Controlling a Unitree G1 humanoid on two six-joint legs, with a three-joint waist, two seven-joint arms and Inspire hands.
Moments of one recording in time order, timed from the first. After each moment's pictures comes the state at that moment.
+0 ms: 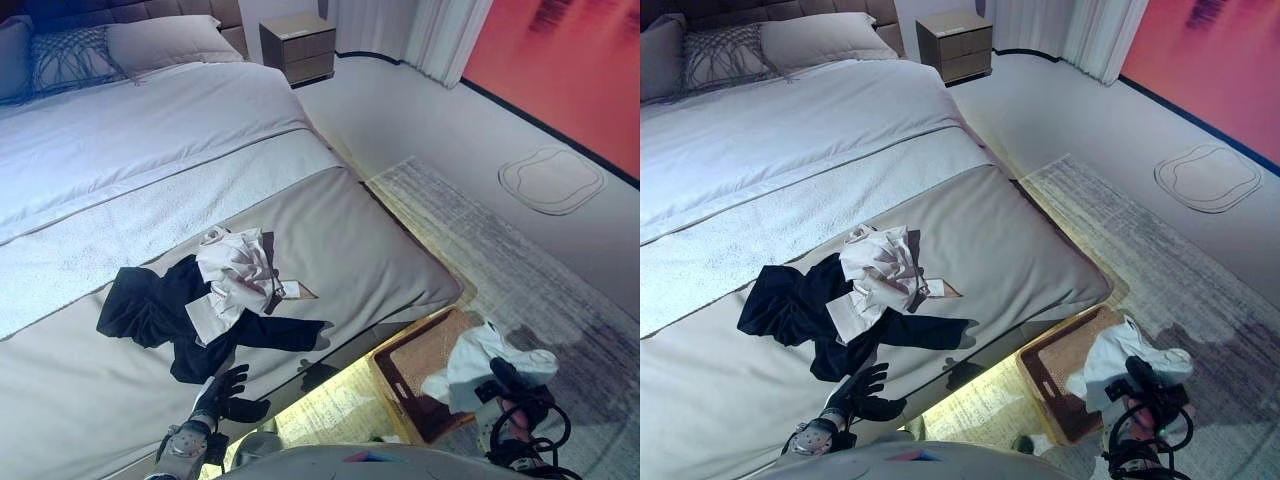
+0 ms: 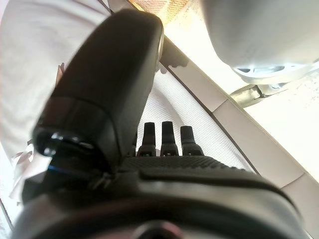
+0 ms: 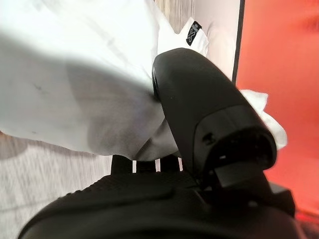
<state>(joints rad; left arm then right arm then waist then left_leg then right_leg) 0.04 0.29 -0.28 1.10 -0.15 -0.27 0.00 -0.04 -0.24 -0.16 1.04 0.76 -0.32 -0.59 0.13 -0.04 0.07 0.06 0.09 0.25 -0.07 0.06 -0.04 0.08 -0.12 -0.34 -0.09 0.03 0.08</state>
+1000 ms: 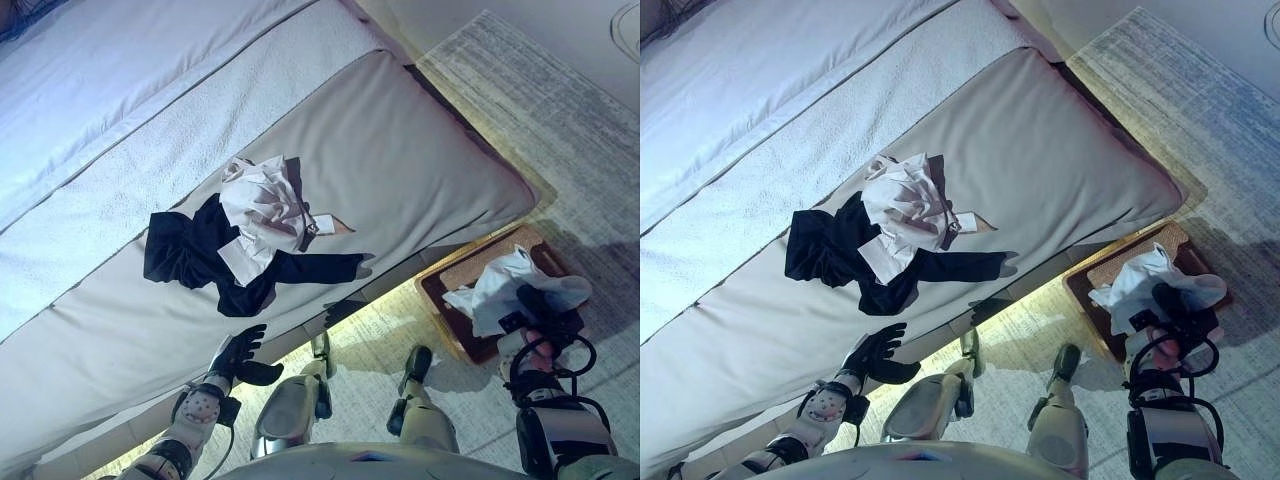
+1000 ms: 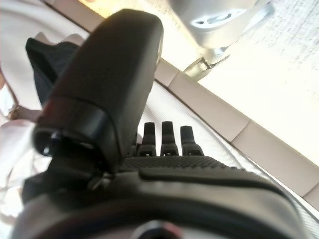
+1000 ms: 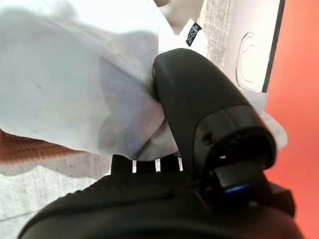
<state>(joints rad) -0.06 0.32 -0.40 1.04 -0.18 -0.36 0.03 -0.36 -0.41 -0.14 1.12 0.84 -0.30 -0.54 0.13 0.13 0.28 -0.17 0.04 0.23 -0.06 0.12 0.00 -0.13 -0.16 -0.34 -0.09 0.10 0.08</state>
